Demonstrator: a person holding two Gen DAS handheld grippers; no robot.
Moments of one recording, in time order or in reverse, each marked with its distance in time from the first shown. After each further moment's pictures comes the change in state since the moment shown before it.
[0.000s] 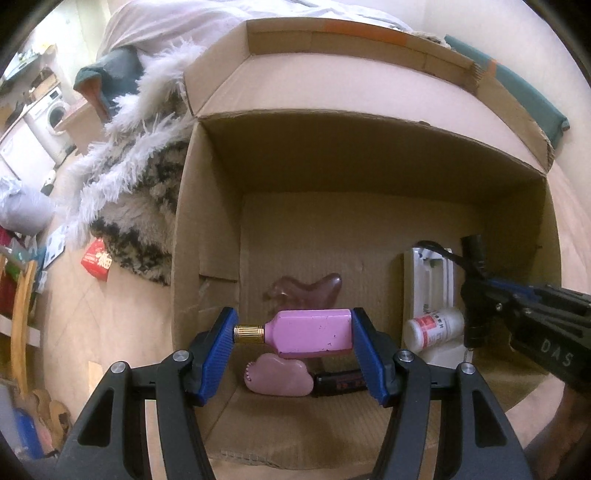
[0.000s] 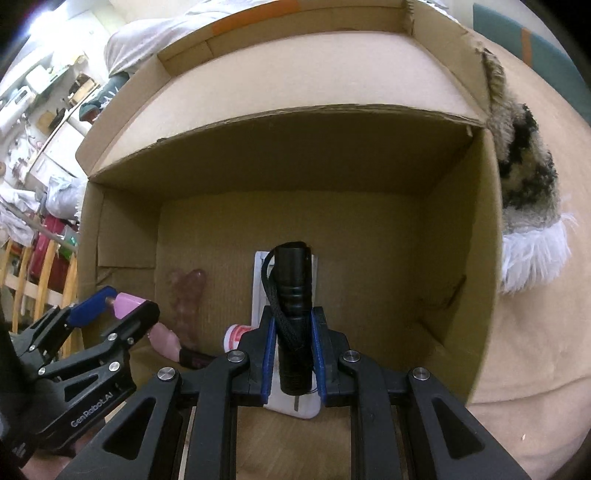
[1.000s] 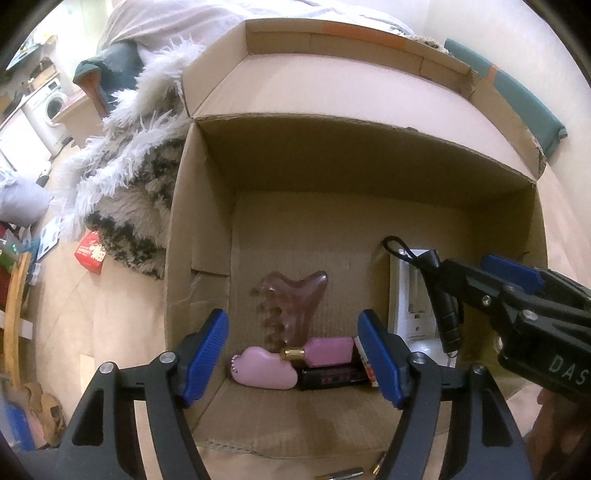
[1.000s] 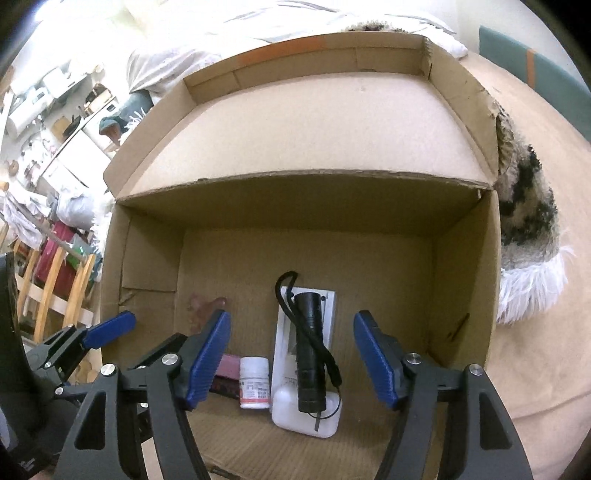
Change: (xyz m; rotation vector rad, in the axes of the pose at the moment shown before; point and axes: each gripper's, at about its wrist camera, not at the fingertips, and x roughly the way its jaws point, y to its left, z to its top) left arm -0.006 -0.002 0.001 -0.020 0.012 -0.027; right arm -0.020 0.009 0.009 -0.033 -0.101 0.028
